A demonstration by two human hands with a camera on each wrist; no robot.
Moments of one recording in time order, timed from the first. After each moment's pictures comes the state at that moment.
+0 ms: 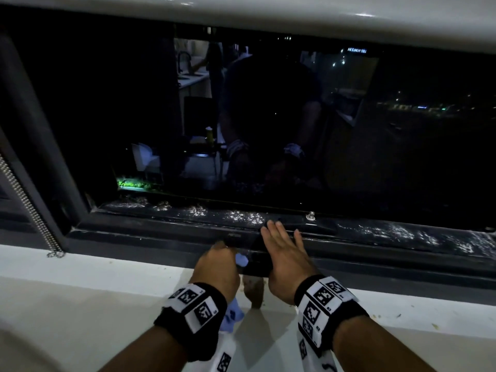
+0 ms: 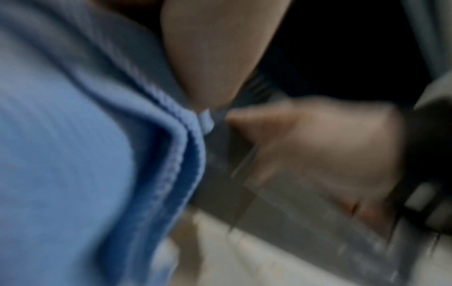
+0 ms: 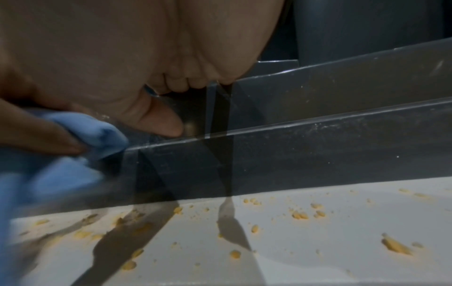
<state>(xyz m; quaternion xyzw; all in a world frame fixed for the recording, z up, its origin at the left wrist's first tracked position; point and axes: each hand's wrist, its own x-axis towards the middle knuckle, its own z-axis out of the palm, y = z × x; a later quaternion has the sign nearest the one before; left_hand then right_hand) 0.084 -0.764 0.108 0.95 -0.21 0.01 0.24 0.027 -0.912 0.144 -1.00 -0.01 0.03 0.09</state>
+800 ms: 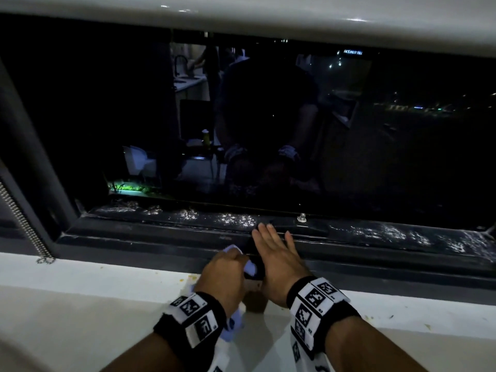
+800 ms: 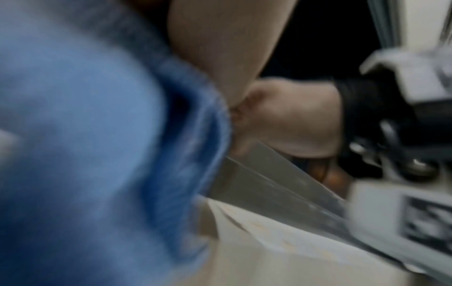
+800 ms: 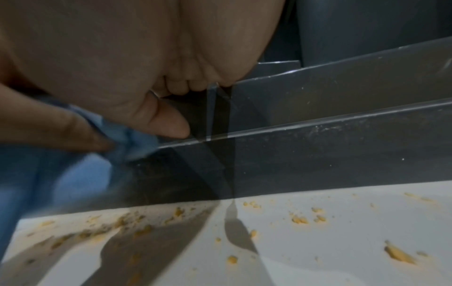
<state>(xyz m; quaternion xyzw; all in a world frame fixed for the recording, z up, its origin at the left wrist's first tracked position) 0.076 -0.785 0.105 0.90 -0.33 0.08 0.25 0.034 -0.921 0.134 -1.00 -0.03 0.01 0.08</state>
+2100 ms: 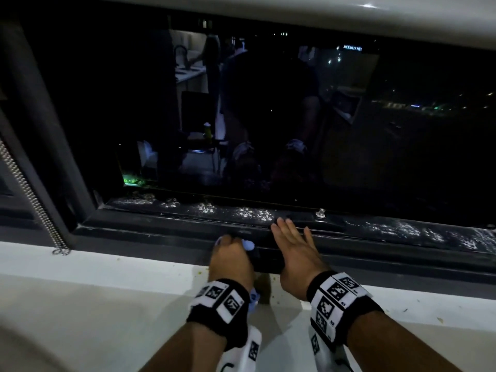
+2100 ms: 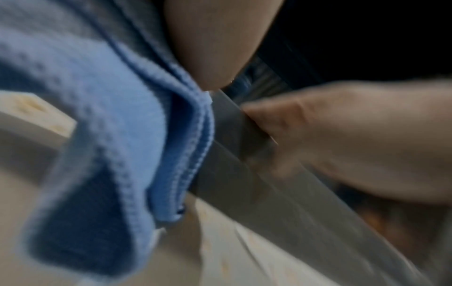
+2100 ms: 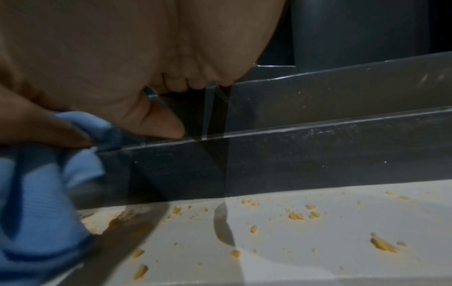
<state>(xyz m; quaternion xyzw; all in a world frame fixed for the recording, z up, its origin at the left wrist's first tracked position) 0.087 -0.773 0.098 0.92 -0.11 0.08 0.36 0.034 -0.909 0.137 -1.00 0.02 0.03 0.08</state>
